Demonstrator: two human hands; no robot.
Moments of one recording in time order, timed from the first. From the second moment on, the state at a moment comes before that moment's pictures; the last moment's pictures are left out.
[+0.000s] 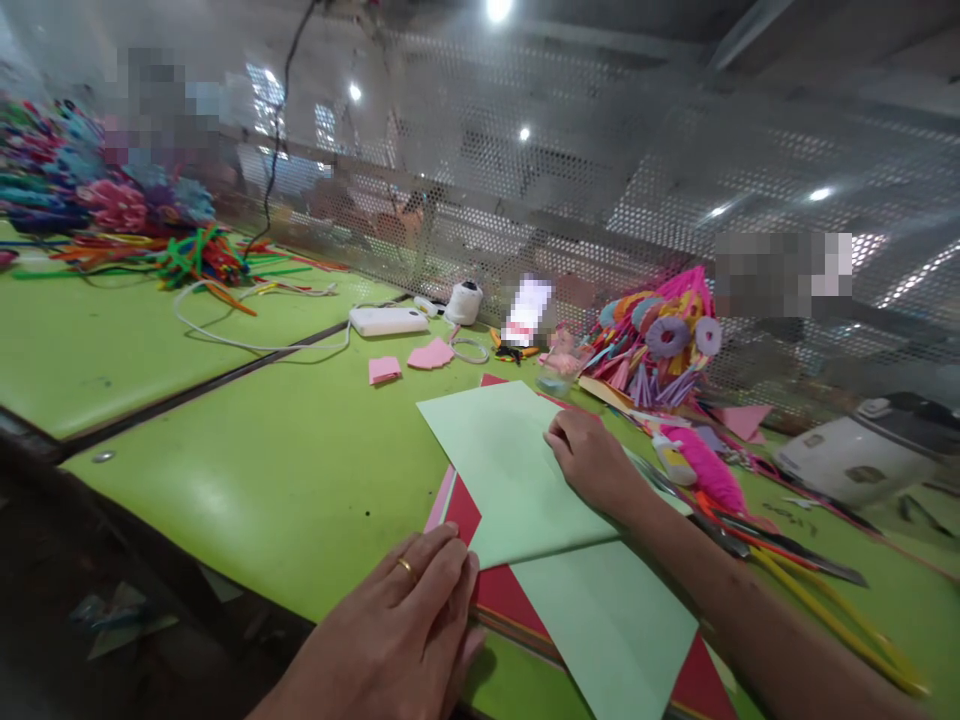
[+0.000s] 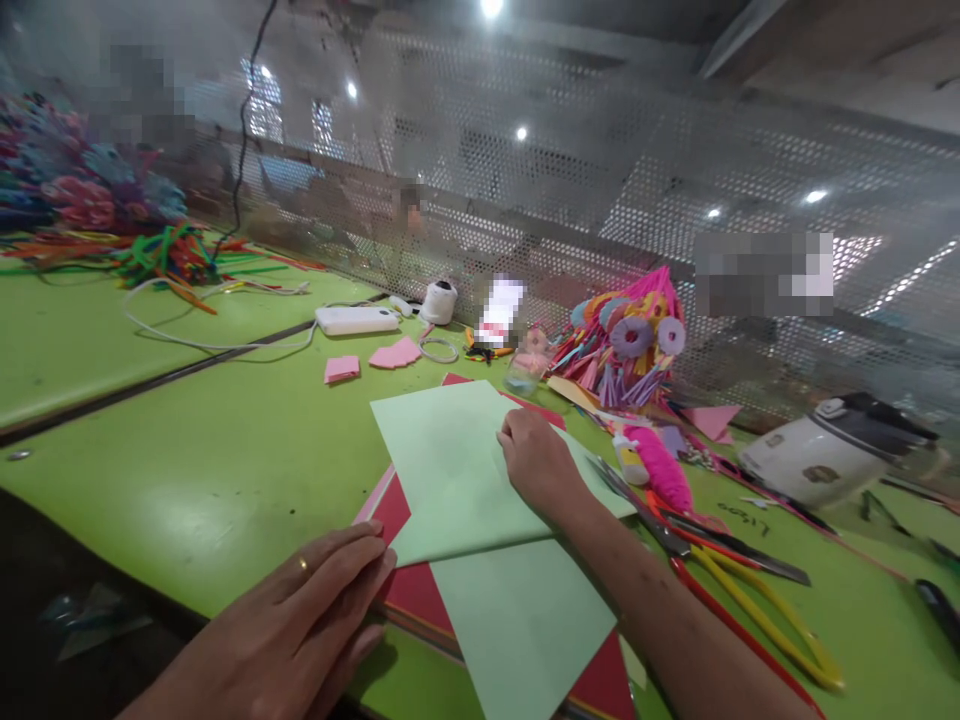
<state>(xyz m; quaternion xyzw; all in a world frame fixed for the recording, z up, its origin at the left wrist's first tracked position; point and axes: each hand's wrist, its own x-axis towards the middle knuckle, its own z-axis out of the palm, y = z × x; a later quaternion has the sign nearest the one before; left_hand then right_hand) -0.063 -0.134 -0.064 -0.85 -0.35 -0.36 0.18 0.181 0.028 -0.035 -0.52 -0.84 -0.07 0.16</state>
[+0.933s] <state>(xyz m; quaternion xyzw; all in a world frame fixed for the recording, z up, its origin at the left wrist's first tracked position) -0.066 -0.120 -0.072 -0.85 -0.32 -0.33 0.27 0.179 0.027 -0.032 -0.55 -0.82 -0.03 0.15</state>
